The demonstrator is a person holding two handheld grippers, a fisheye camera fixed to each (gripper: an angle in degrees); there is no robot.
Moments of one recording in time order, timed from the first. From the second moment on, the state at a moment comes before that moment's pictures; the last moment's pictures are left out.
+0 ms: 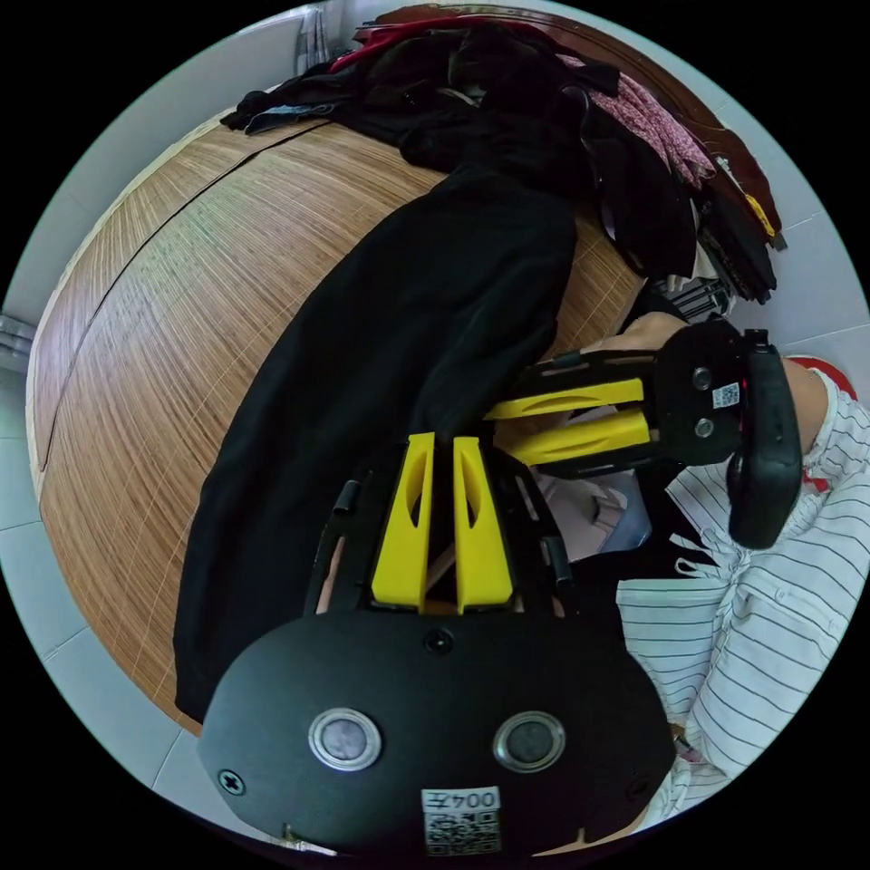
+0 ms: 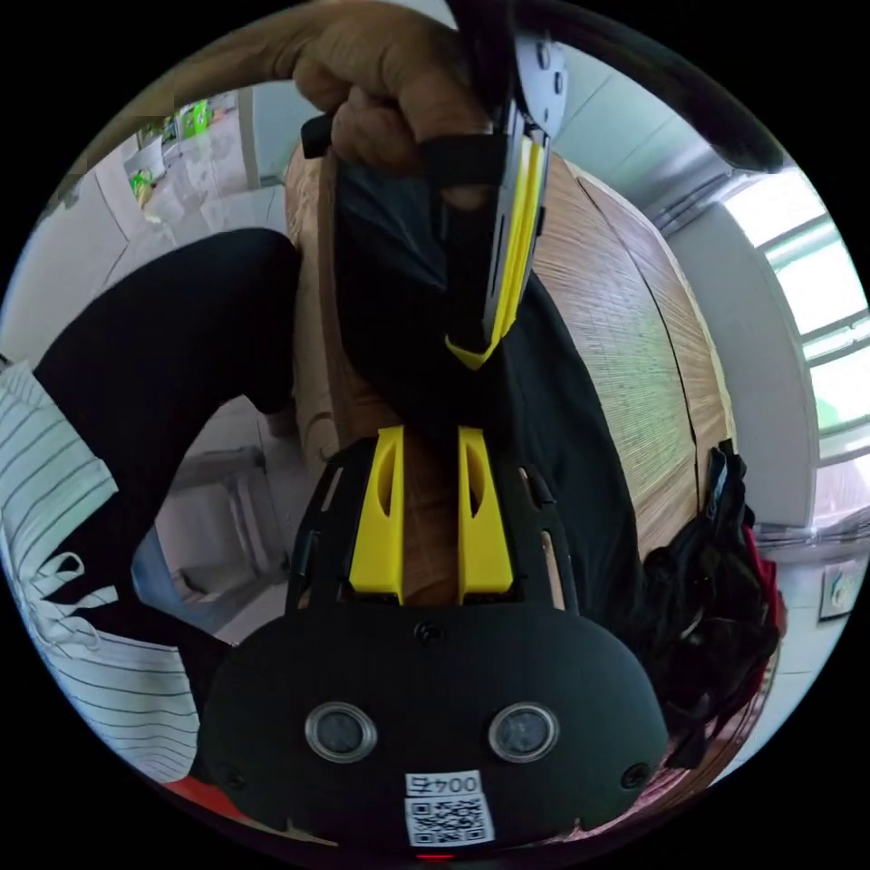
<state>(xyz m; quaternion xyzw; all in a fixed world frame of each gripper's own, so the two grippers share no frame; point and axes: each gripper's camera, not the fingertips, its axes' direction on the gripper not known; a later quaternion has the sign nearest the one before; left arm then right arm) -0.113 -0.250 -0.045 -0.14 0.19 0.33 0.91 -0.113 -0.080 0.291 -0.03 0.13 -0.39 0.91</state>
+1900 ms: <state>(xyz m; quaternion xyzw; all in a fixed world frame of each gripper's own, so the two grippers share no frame) -0.345 -0.291 -0.039 -0.07 0.18 0.11 0.98 -0.069 0.110 0.259 0.13 0.13 -0.09 0.98</state>
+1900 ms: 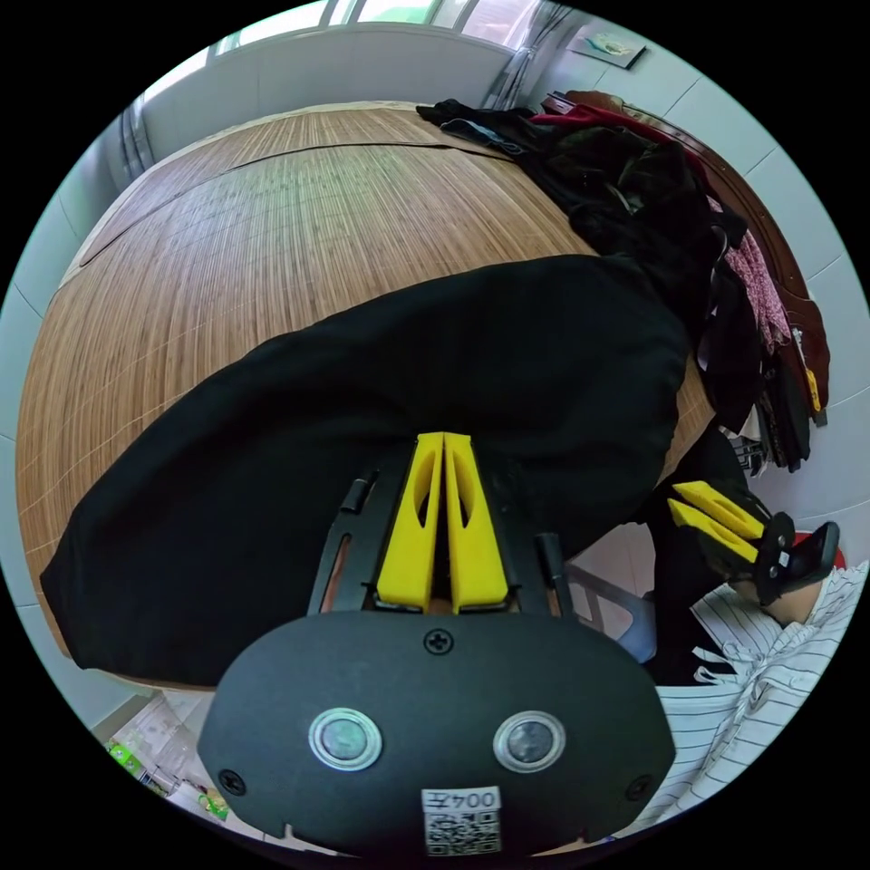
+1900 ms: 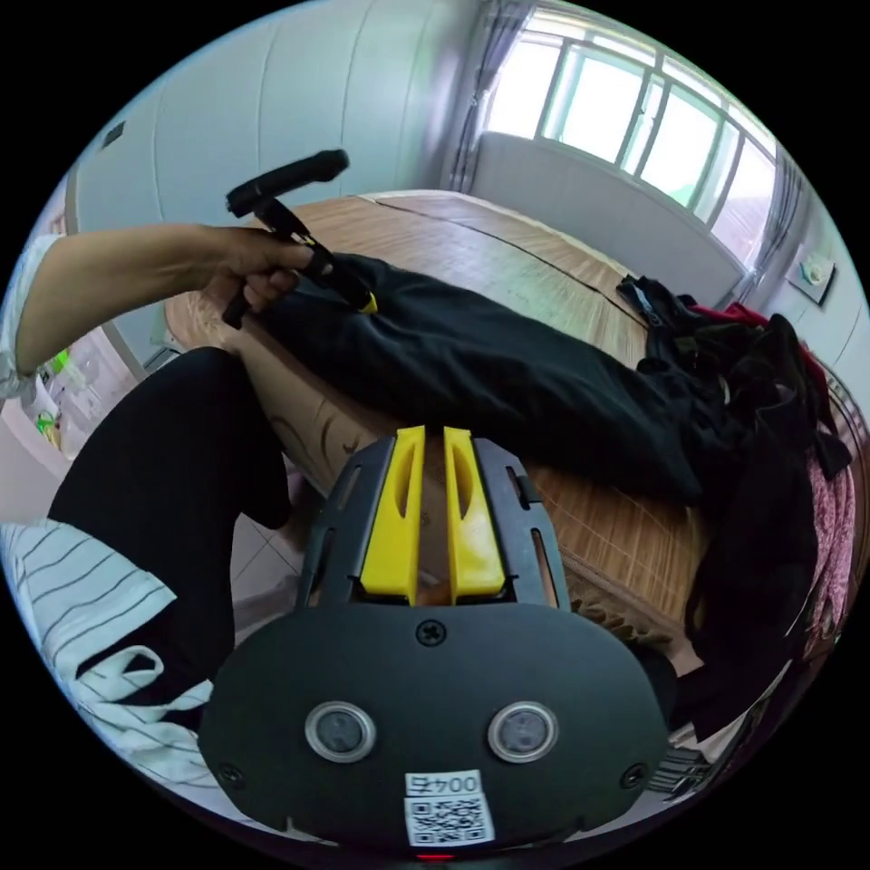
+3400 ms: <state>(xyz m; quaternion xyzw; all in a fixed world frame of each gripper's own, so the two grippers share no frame) -0.248 -0.235 -0.127 -0.01 0.19 0.18 0.96 0.251 0.057 0.164 0.09 0.04 0.25 0.96</state>
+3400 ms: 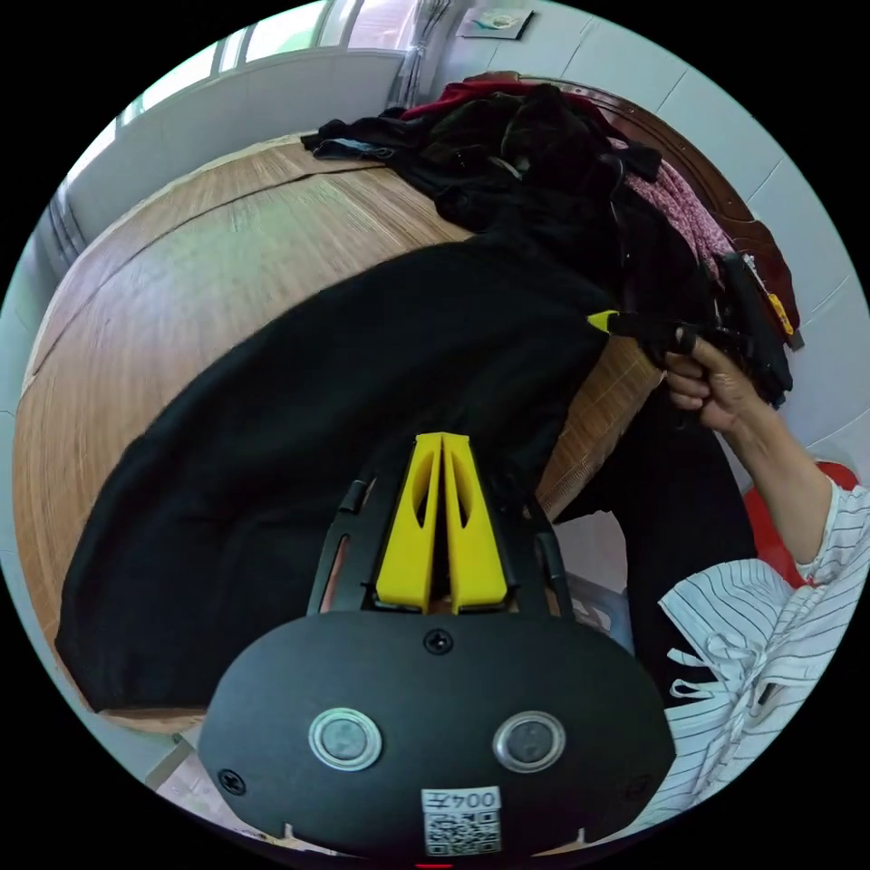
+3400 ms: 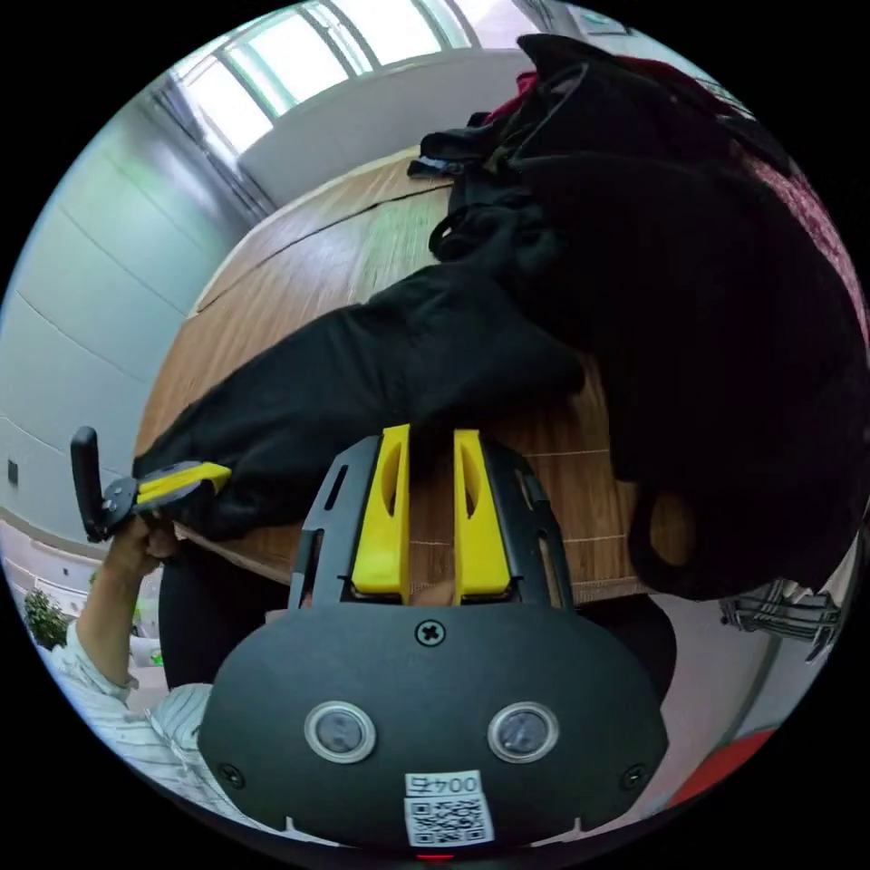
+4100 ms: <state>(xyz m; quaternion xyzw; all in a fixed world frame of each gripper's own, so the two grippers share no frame) -0.568 -0.205 -0.057 -0.06 -0.04 -0.11 0.99 0.057 -0.044 0.235 0.01 0.10 -0.04 0.99</state>
